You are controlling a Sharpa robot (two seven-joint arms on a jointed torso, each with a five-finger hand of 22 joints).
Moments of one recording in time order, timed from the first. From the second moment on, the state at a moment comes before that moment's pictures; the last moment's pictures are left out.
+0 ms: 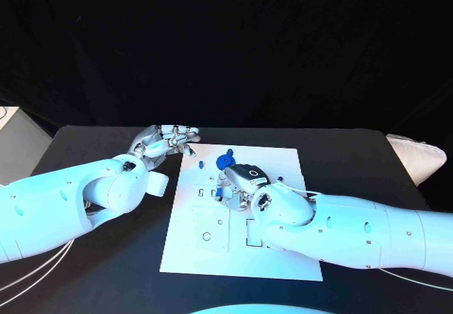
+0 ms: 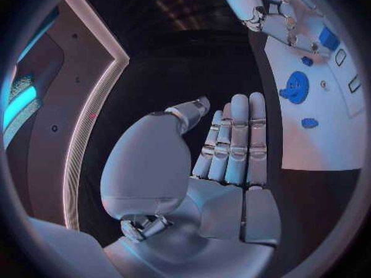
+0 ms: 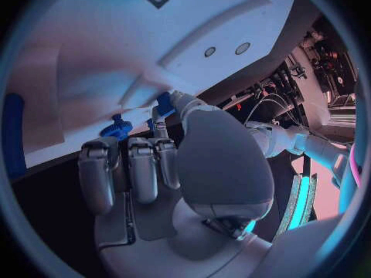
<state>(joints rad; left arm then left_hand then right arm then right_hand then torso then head) 1.18 -0.91 -0.03 1.57 -0.07 -0.31 0.38 1.32 -0.18 0.59 0.04 0.05 0.92 0.20 0.20 0.20 1.17 0.13 0.07 0.08 1.11 0.06 0.81 0.65 0.17 0.92 0.16 0.79 0.53 1.14 -0.54 -0.18 1.59 -1.66 -0.51 -0.52 1.38 -0.18 0.37 0.27 0.20 1.01 0.11 0.38 0.23 1.47 0.02 1.52 1.31 1.46 -0.04 1.57 1.31 0.01 1.47 0.07 1.57 1.31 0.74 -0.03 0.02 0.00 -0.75</state>
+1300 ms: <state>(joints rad) 1.18 -0.91 -0.03 1.57 -0.08 -0.30 0.37 1.32 -0.18 0.59 0.04 0.05 0.92 0.20 0.20 0.20 1.17 0.13 0.07 0.08 1.11 0.06 0.81 0.64 0.17 0.91 0.15 0.80 0.53 1.13 -0.53 -0.18 1.57 -1.69 -0.51 -0.51 1.34 -0.25 0.33 0.28 0.19 0.91 0.14 0.35 0.24 1.40 0.06 1.38 1.31 1.46 -0.02 1.56 1.31 0.01 1.47 0.08 1.53 1.31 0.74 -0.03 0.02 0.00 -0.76</state>
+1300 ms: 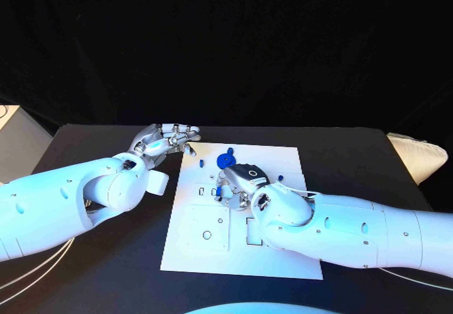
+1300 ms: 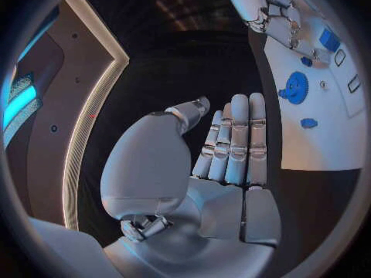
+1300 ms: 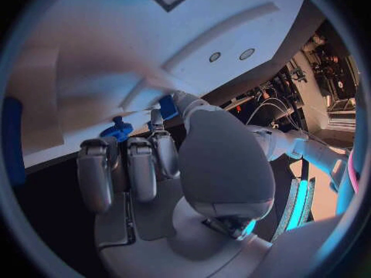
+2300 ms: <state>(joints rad) 1.18 -0.91 -0.03 1.54 -0.22 -0.27 0.19 1.27 -0.18 0.55 0.06 0.06 0.90 0.16 0.34 0.27 1.15 0.08 0.53 0.39 1.34 0.01 1.24 1.02 0.17 1.00 0.11 0.96 0.62 1.20 -0.72 -0.17 1.69 -1.43 -0.61 -0.22 1.44 -0.19 0.16 0.28 0.27 0.86 0.16 0.35 0.21 1.35 0.08 1.36 1.31 1.47 0.00 1.54 1.31 0.03 1.47 0.10 1.39 1.31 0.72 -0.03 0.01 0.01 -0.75</state>
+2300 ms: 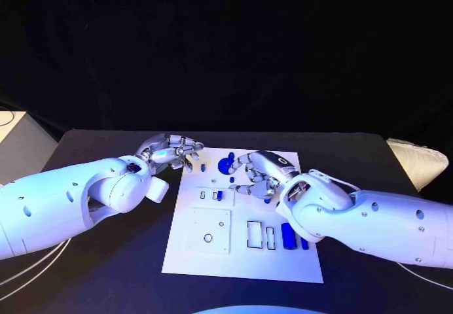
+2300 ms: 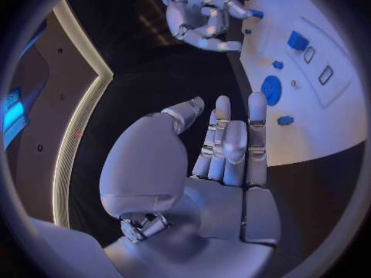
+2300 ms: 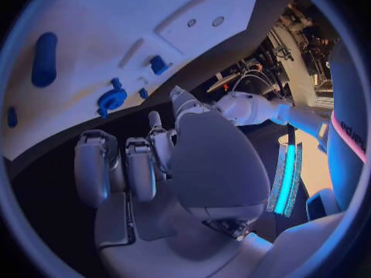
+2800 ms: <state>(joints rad) 1.27 -0.81 -0.03 1.47 -0.68 0.03 -0.29 1.12 -0.19 0.51 0.25 0.06 0.89 0.11 0.58 0.47 1.16 0.03 1.02 0.80 1.47 -0.03 1.44 1.31 0.14 1.19 0.07 1.23 0.96 1.33 -0.84 -0.16 1.62 -0.90 -0.62 0.02 1.46 -0.19 0.19 0.28 0.35 0.85 0.16 0.35 0.21 1.34 0.08 1.35 1.31 1.47 0.00 1.54 1.31 0.03 1.47 0.10 1.38 1.31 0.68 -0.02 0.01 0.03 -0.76</state>
